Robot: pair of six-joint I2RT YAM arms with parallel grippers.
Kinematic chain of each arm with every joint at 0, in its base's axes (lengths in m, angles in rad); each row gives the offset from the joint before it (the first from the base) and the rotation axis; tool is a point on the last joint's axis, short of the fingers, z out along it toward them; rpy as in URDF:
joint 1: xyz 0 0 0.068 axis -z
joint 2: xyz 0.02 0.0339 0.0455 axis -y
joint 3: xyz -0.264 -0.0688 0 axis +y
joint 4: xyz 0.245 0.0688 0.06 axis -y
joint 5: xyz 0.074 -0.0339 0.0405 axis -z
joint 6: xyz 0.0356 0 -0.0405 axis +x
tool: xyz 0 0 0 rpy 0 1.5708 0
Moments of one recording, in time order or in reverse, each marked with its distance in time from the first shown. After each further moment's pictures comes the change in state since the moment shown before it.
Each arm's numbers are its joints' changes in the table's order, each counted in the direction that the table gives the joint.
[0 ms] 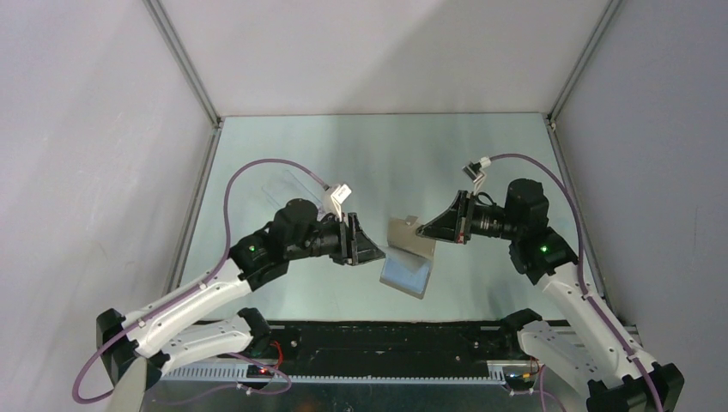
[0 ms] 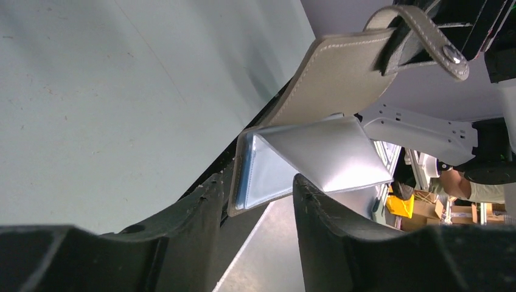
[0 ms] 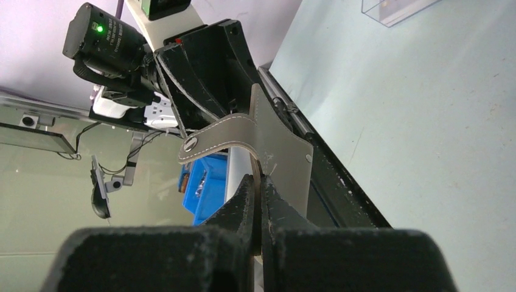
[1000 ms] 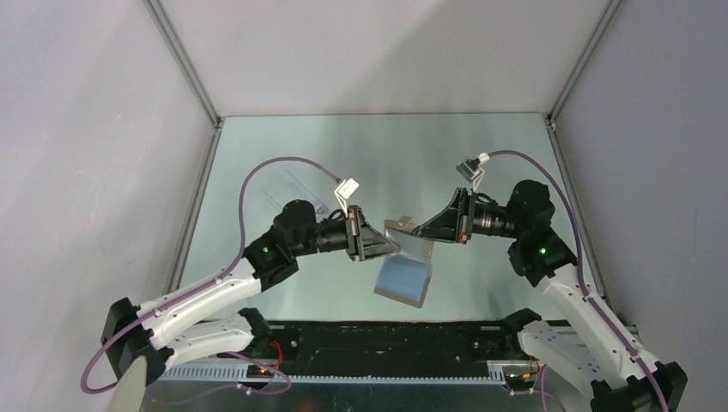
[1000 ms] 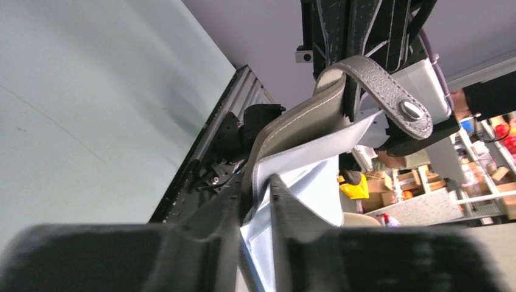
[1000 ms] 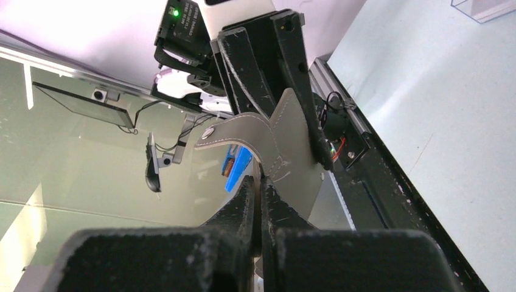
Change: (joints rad) left arm 0.007 -0.063 0.084 0.454 0.169 -0.092; right arm -0.054 0.010 0.005 0.203 -0.088 0.211
